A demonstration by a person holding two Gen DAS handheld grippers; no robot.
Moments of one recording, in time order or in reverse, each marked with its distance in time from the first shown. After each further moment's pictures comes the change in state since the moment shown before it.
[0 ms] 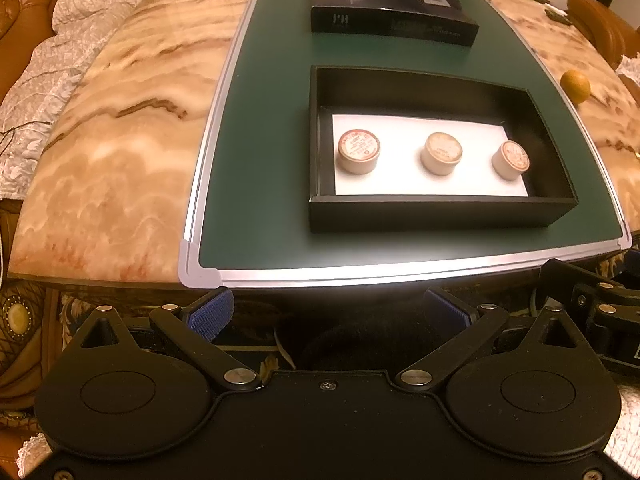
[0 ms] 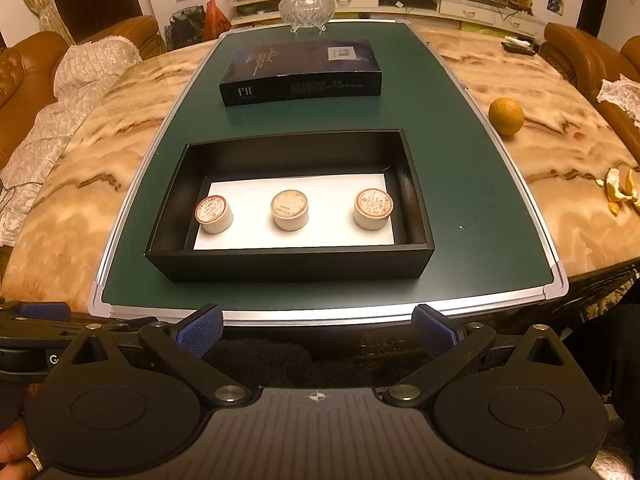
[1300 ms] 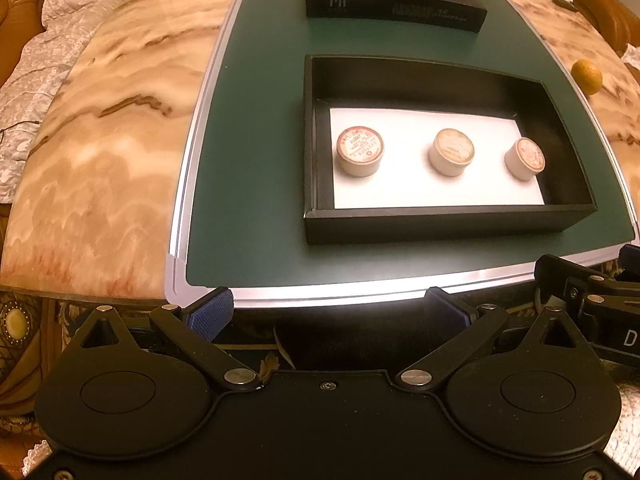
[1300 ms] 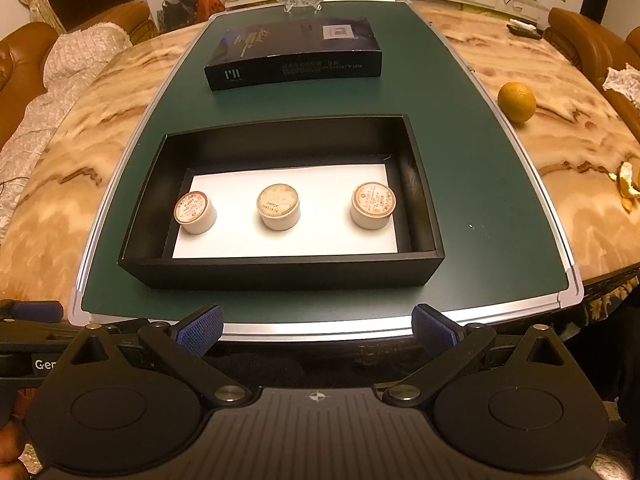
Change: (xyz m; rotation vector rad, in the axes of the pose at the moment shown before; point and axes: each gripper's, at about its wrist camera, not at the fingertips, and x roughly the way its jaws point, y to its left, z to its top) left arm 0.029 -0.004 0.021 0.016 0.053 0.002; right arm 0.039 -0.006 0.018 0.007 0.058 -0.004
